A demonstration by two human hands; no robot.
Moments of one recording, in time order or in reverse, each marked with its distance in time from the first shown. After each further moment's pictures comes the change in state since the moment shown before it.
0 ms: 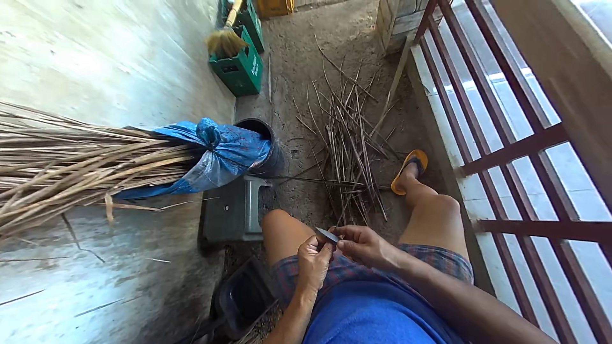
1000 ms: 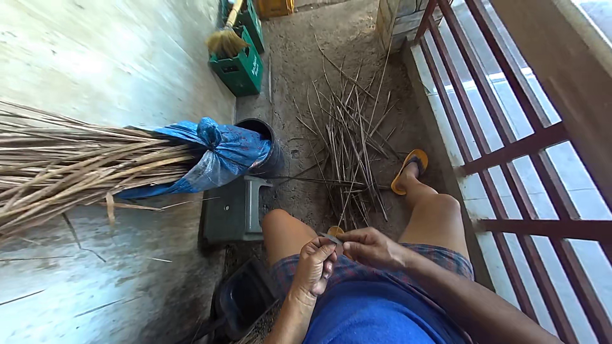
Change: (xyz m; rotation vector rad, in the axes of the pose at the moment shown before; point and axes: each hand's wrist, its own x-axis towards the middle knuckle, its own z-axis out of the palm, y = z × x) left_hand -0.008 0.024 -0.006 -0.413 -0.103 -0.413; right_hand -0.008 0.004 -0.010 0.014 -0.090 -0.098
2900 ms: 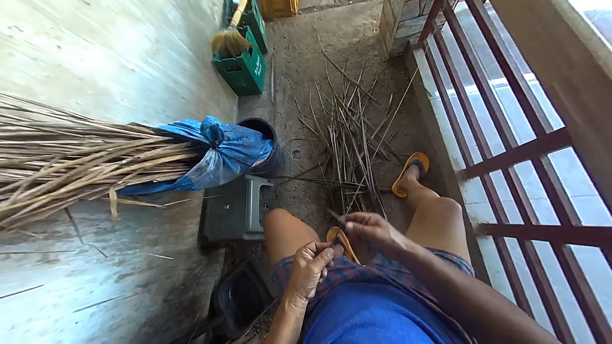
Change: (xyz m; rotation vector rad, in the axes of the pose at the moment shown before) left_hand -0.006 0.000 -0.023 0.285 -0.035 0.144; right_hand 0.015 -0.012 -0.004 0.251 0.208 0.120
